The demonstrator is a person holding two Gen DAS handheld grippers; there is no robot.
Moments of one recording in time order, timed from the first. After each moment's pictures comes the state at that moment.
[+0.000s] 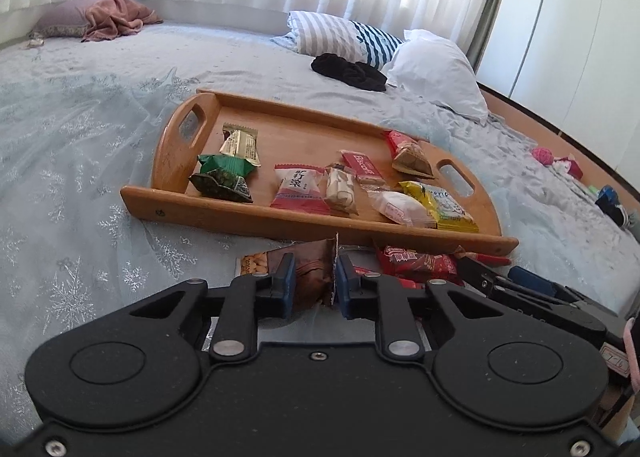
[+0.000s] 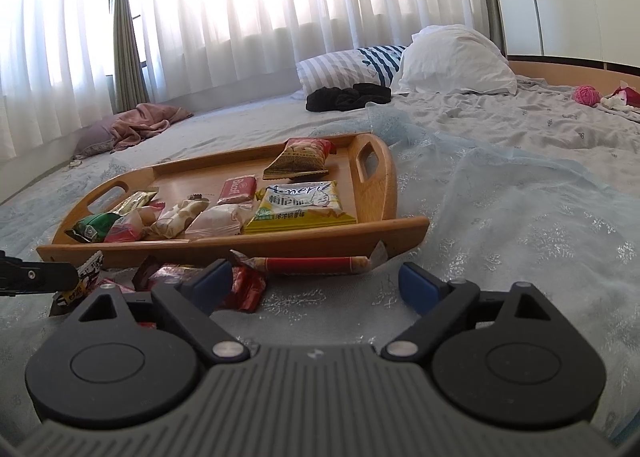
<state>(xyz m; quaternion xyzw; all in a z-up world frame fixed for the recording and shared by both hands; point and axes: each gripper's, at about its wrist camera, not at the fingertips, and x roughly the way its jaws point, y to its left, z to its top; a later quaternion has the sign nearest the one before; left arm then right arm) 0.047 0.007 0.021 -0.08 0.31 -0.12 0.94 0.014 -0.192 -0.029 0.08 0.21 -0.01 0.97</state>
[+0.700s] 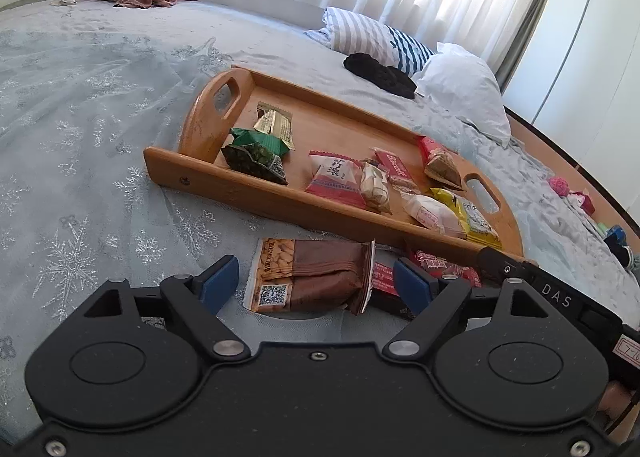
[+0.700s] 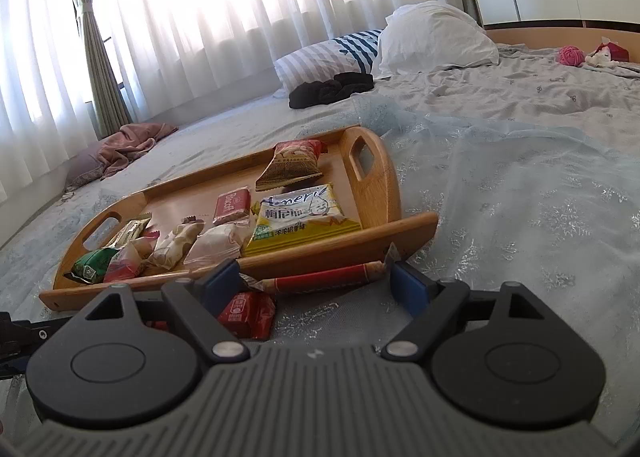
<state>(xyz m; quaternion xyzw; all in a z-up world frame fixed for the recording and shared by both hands) 0.059 0.026 -0.002 -0.15 0.32 -0.09 0.93 0.034 -0.197 -0.024 0.15 0.23 -0.02 0.96</state>
